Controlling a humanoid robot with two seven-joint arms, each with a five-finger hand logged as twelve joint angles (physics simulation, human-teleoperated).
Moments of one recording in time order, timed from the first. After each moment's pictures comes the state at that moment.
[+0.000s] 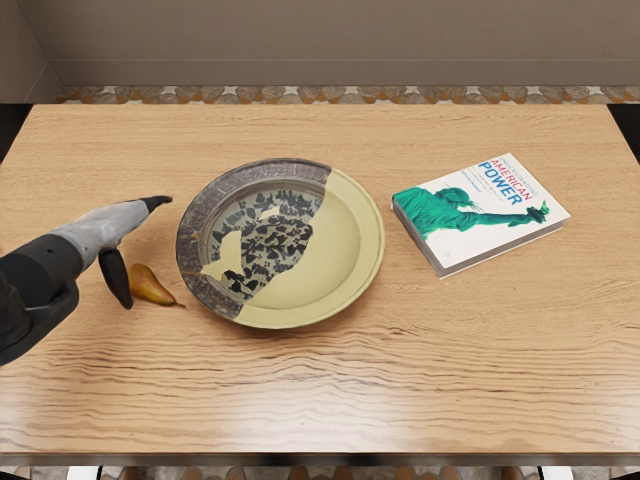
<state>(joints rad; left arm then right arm) -0.76 0.84 -0.35 -1.73 1.41 0.09 0.61 0.01 0.00 0.02 0.28 -0.24 -0.03 -0.03</state>
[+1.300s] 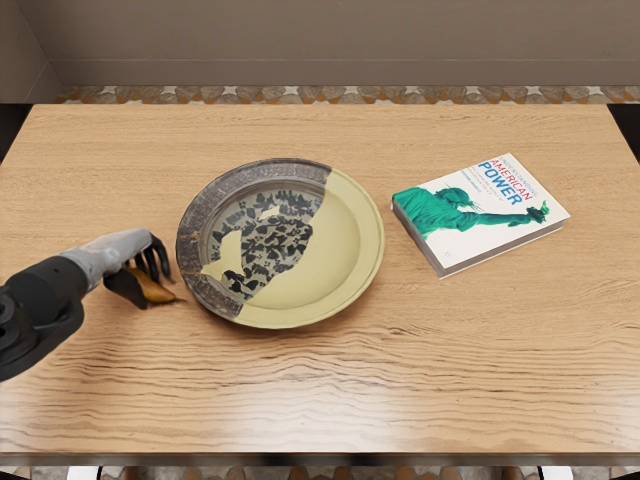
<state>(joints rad) -0.73 0.82 -0.32 -1.71 1.34 0.10 0.61 0.01 0.00 0.02 0.28 -0.24 -0.03 -0.03</state>
